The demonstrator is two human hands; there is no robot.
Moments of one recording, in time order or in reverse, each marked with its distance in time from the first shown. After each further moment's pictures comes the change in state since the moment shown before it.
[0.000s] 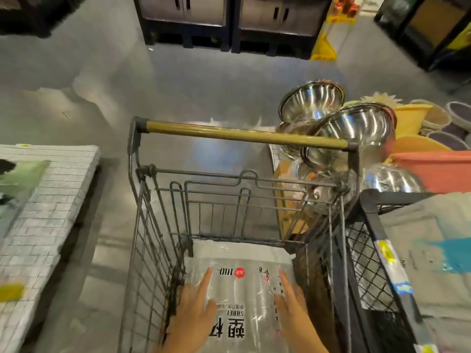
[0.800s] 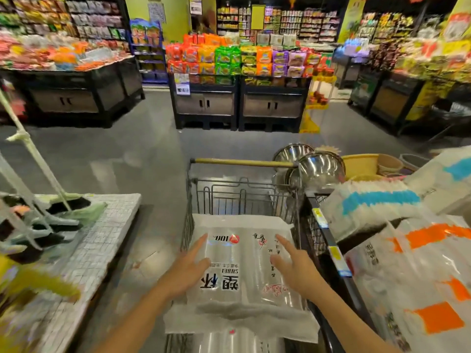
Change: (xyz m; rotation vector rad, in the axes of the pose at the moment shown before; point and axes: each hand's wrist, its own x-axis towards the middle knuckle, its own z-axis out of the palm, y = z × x) left_hand -0.319 0.034 -0.106 -0.091 0.125 0.306; right_hand -0.272 -0.044 -0.081 -0.174 0.141 -0.448
